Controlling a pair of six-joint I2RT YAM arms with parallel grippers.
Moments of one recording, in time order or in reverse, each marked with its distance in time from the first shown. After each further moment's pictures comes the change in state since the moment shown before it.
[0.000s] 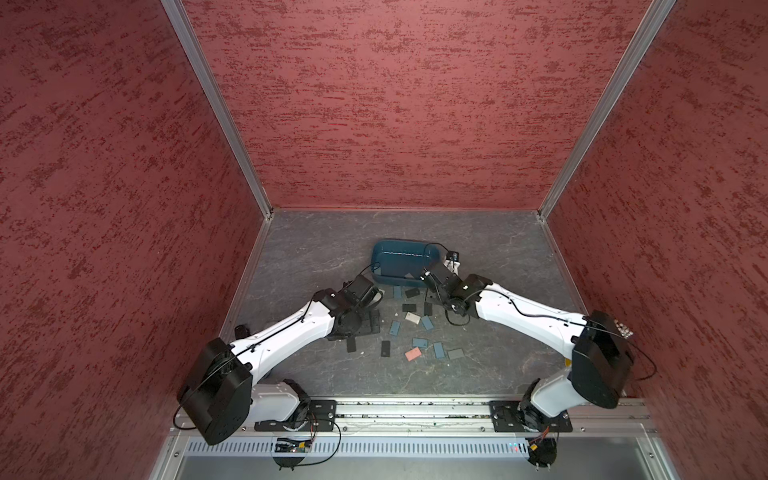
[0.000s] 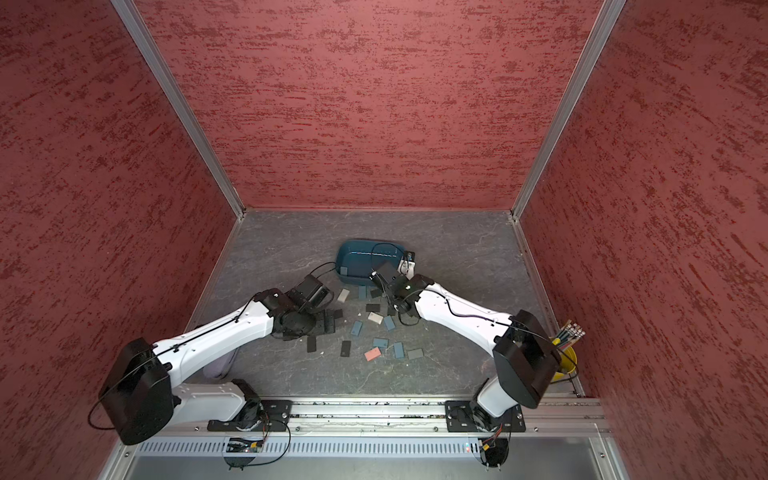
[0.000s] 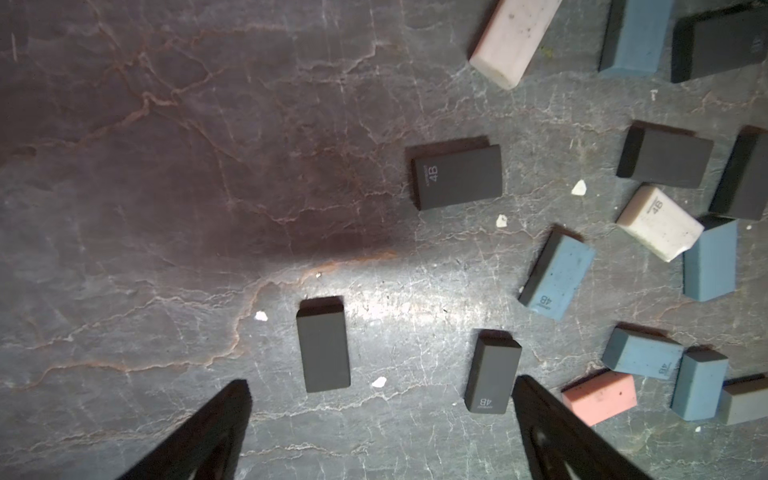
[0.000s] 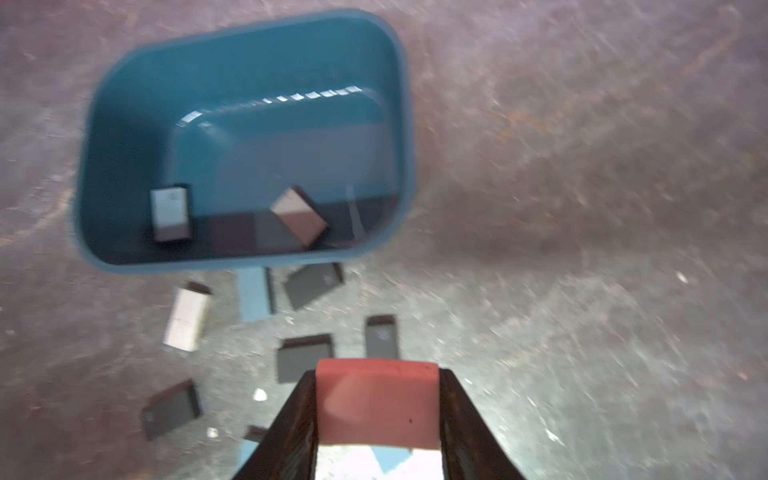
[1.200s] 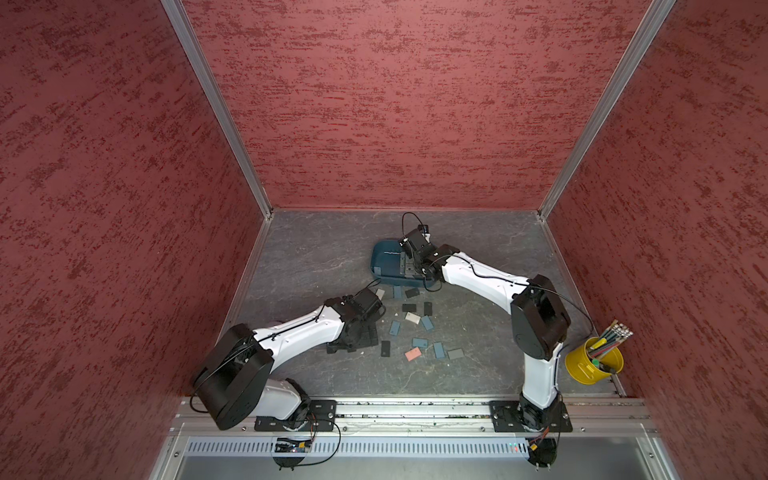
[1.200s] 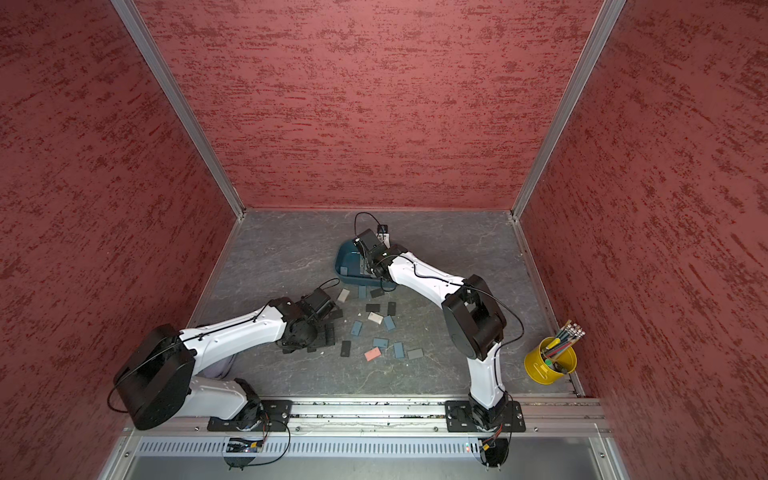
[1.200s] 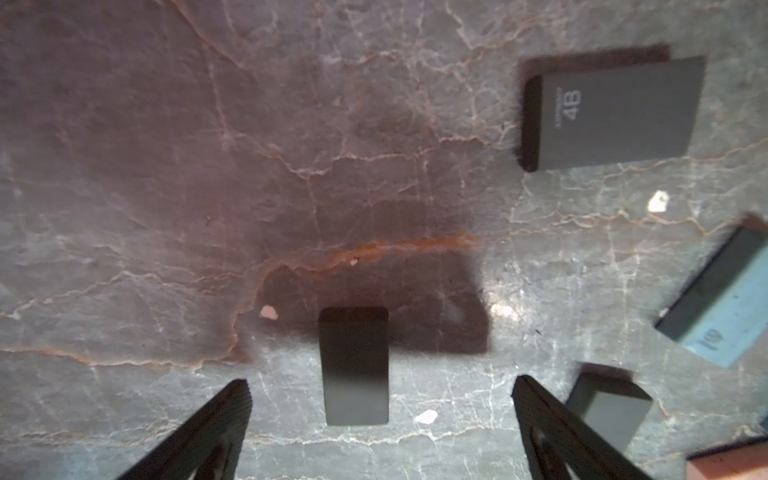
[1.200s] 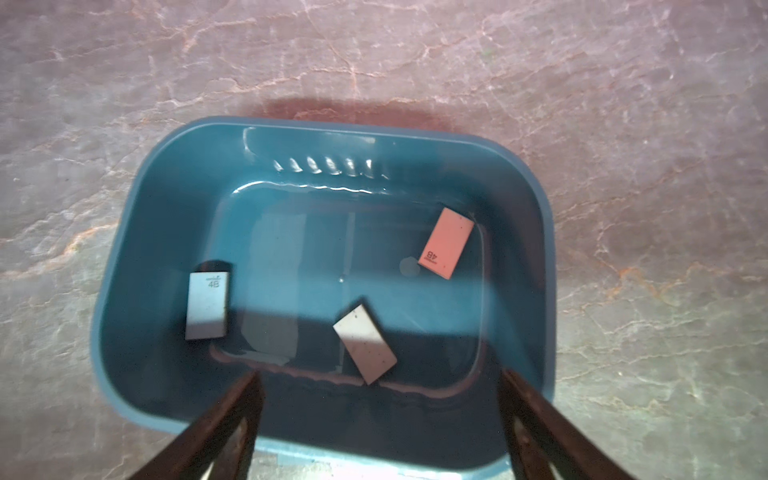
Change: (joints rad) left arm -0.028 0.108 -0.088 0.061 -0.027 -0.074; right arm -0.093 0.286 0.272 0.095 -0.074 -0.260
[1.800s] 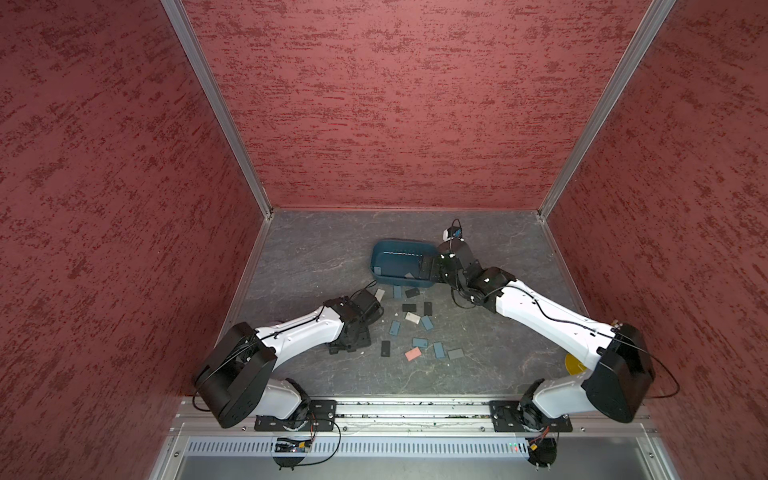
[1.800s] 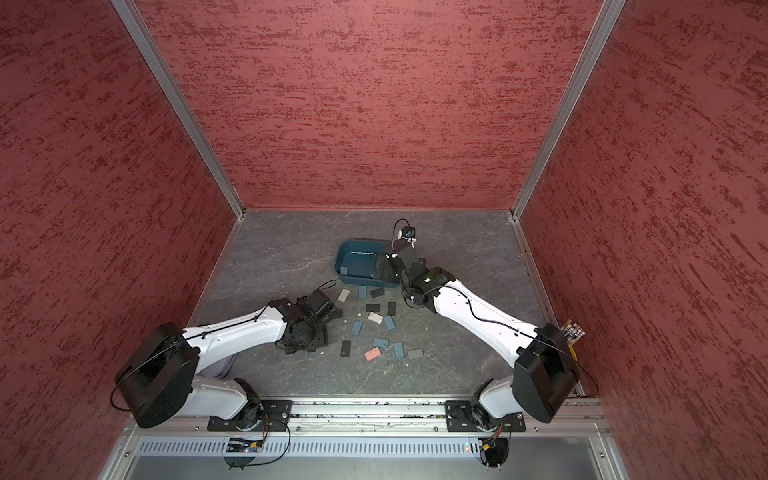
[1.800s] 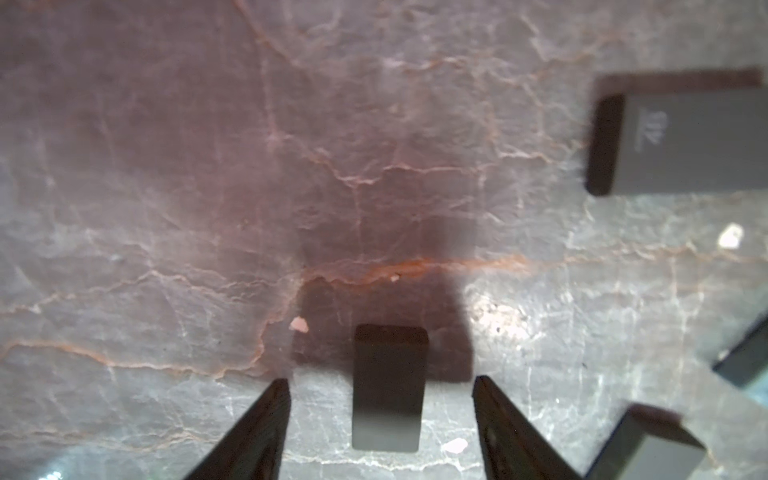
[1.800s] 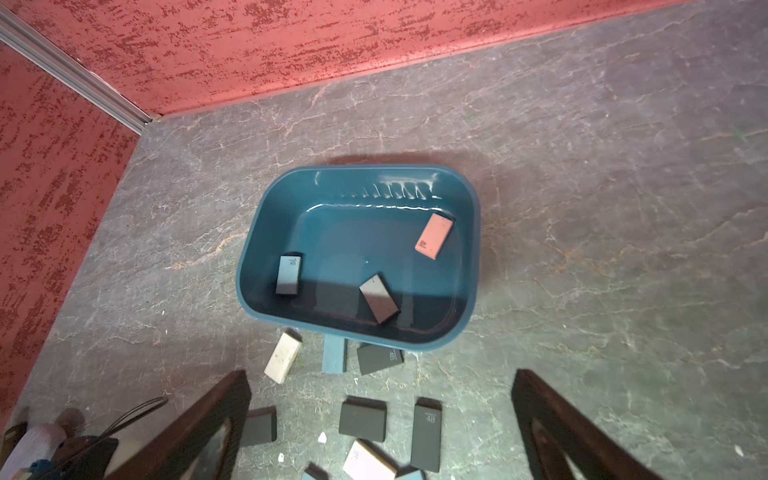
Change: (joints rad) left arm 0.018 0.003 -0.033 0.014 -0.028 -0.036; right arm 0.000 -0.483 -0.388 0.166 -0.058 0.014
